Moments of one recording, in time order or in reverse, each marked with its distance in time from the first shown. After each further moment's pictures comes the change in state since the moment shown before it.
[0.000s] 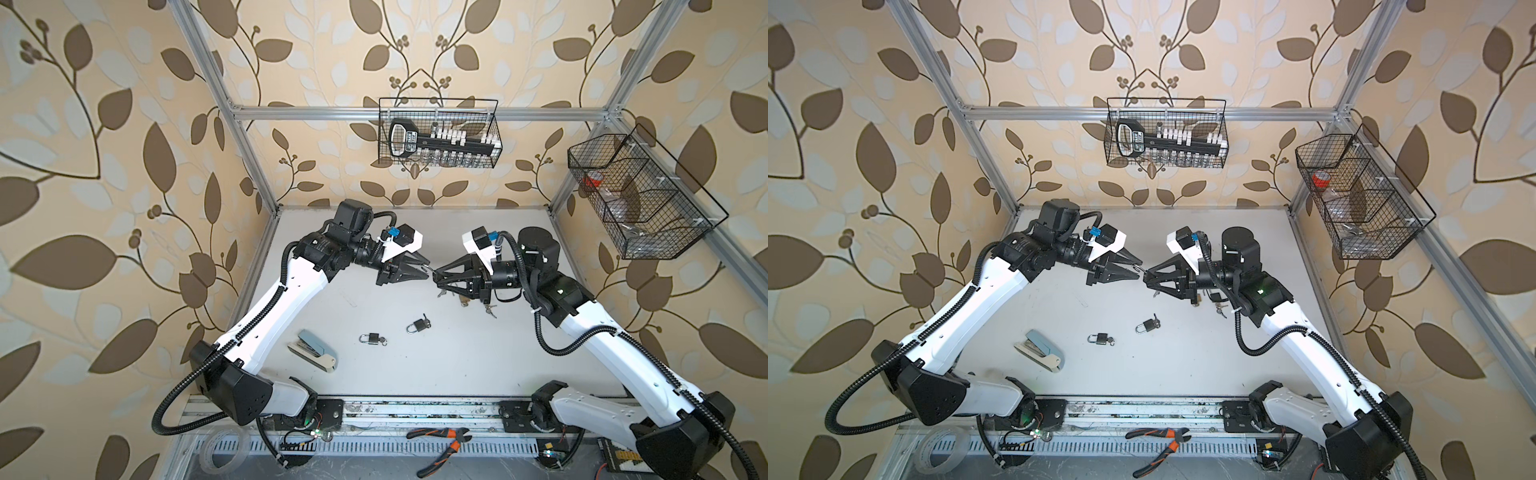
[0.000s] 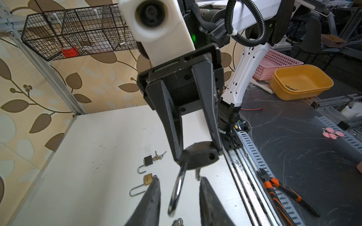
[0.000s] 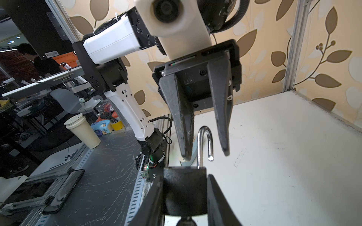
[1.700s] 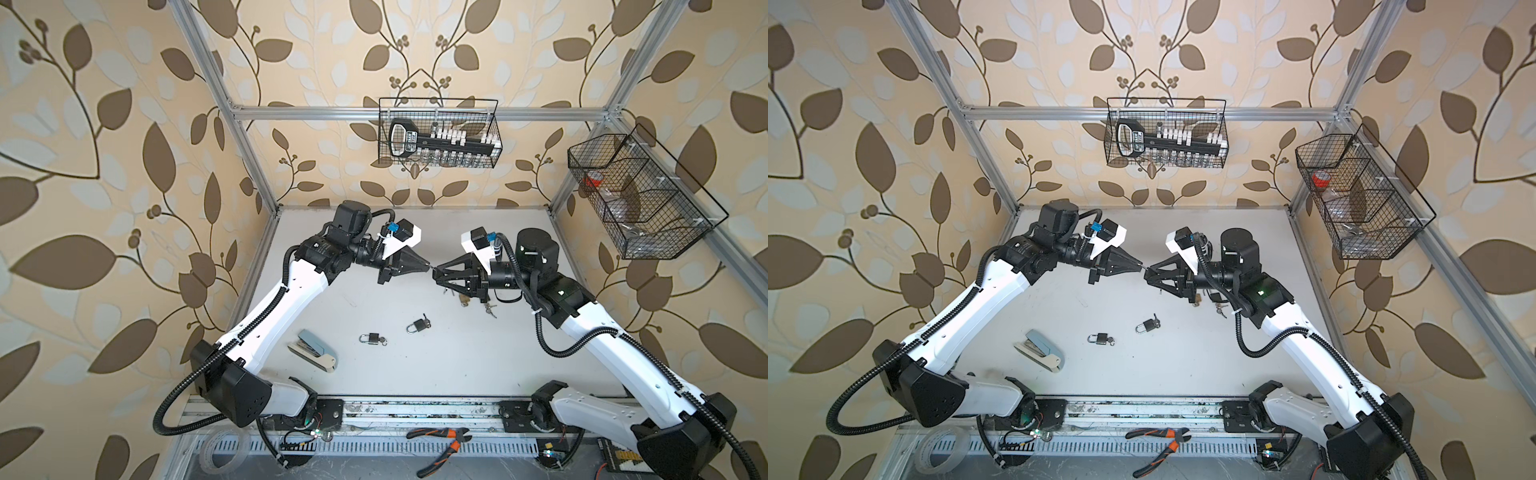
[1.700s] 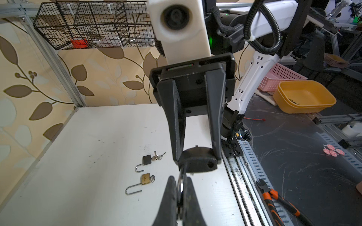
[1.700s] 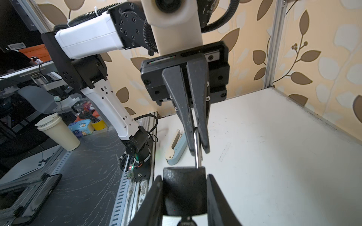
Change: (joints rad) left arm 0.008 -0.015 -0.072 0.169 0.000 -0.210; right arm 0.008 -0.019 -0.004 -0.029 0.146 -0.038
